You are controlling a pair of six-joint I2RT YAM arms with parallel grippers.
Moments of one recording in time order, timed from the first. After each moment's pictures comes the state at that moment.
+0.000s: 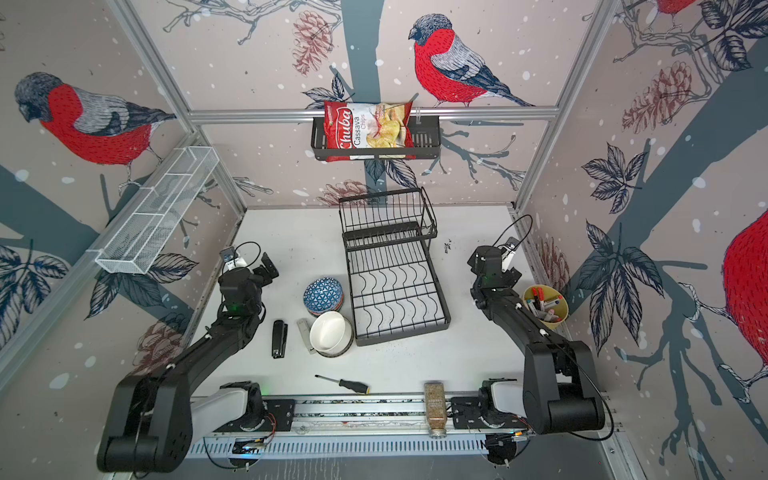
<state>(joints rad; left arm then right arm) -0.04 1.08 0.43 0.37 -0.33 -0.31 0.09 1.34 0.71 -0.01 0.46 0.51</state>
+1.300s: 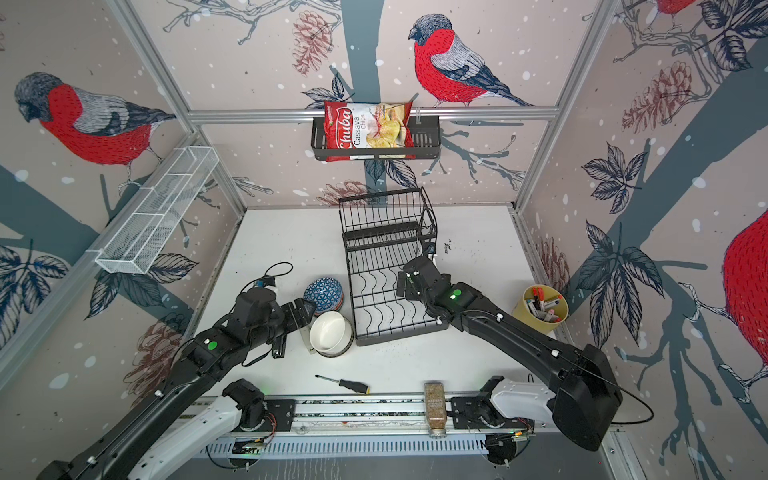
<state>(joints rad) -0.56 0.69 0.66 -0.71 -0.01 -0.84 0.81 1.24 0.93 -0.50 0.38 0.57</state>
